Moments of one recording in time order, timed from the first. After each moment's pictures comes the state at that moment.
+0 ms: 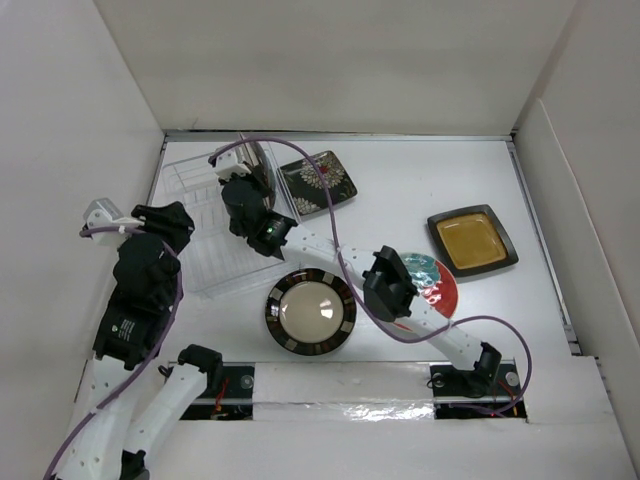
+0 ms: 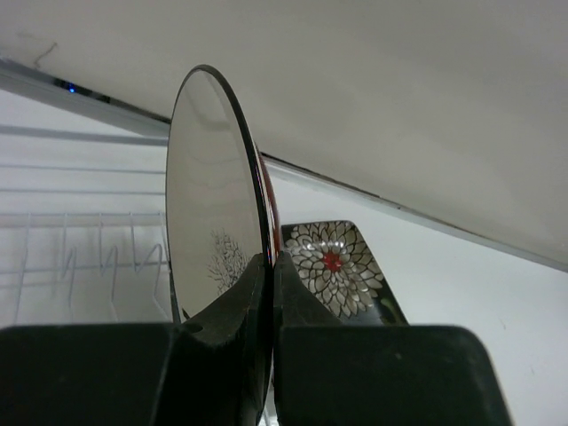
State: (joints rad) left arm -0.33 0.59 0.99 -0.54 -0.63 -0.79; right arm 1.08 2.60 2.53 0.19 1.07 -0.45
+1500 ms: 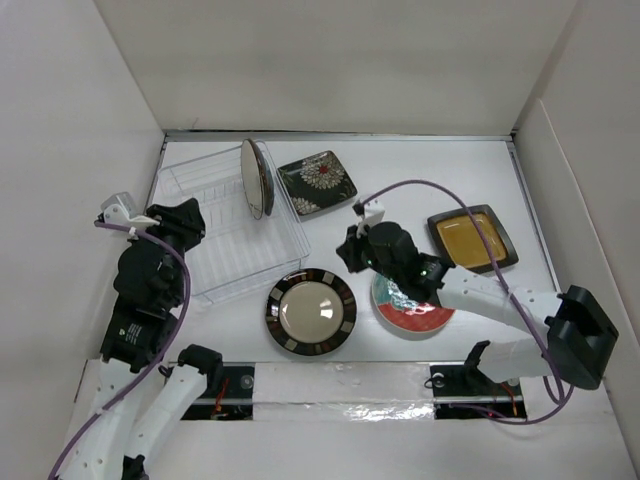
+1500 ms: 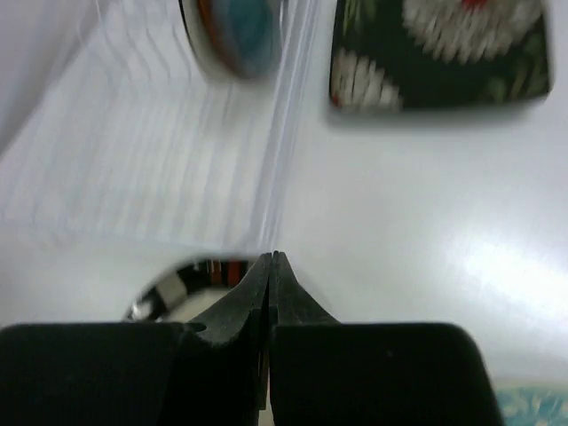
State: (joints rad) left arm -0.33 0.53 0.91 -0.36 -0.49 -0.62; right arm 0.90 1.33 0.89 0.13 0.24 0.38
